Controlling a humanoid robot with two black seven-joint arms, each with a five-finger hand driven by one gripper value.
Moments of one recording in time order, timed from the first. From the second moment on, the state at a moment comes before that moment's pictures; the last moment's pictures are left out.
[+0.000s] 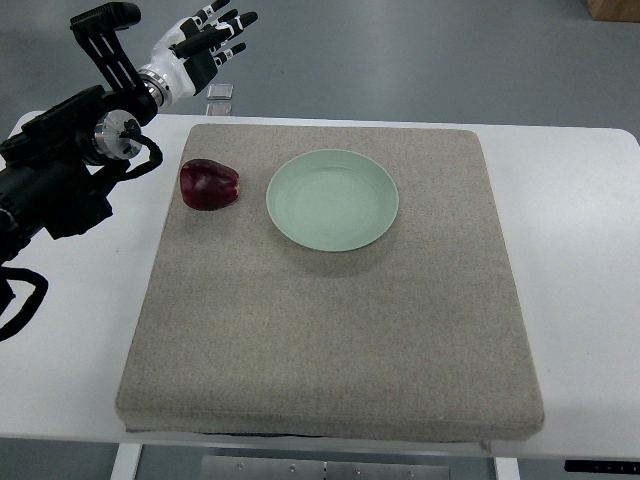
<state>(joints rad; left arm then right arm) -1.19 0.19 -0.28 -0.35 -0.19 -0.26 -0.15 -0.01 0.00 -0.03 0.10 0.02 0.18 -0.05</state>
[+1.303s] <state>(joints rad) -1.33 0.58 0.08 -0.89 0.96 -0.33 -0.15 -0.01 0.00 -0.03 0.10 0.02 0.18 -0.05</state>
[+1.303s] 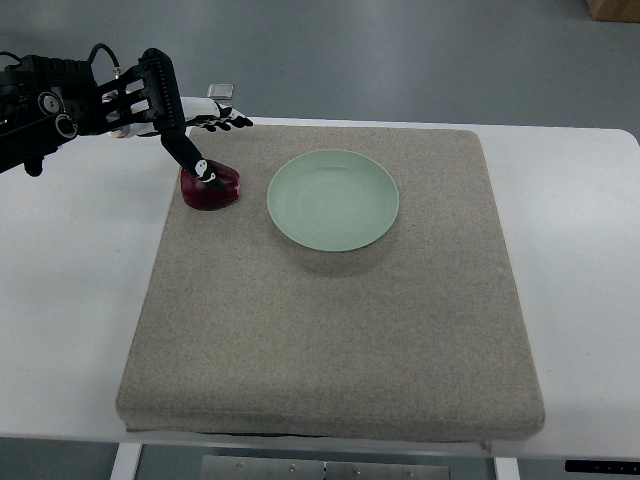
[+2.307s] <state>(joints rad) -1.26 0.51 0.14 -0.87 1.11 -0.20 -0.15 -0.01 0.00 -0.03 0.10 0.02 0.18 -0.05</state>
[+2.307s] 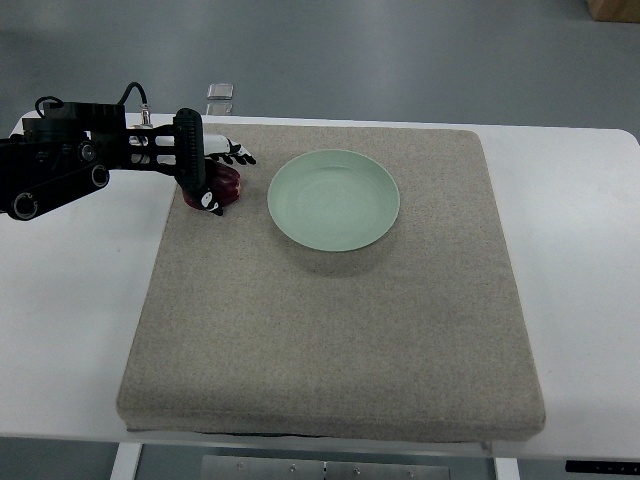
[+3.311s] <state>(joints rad) -1.27 0.51 0.14 -0.85 1.16 -0.19 -0.15 -0.01 0.00 -0.03 0.10 0.02 0.18 -0.05</state>
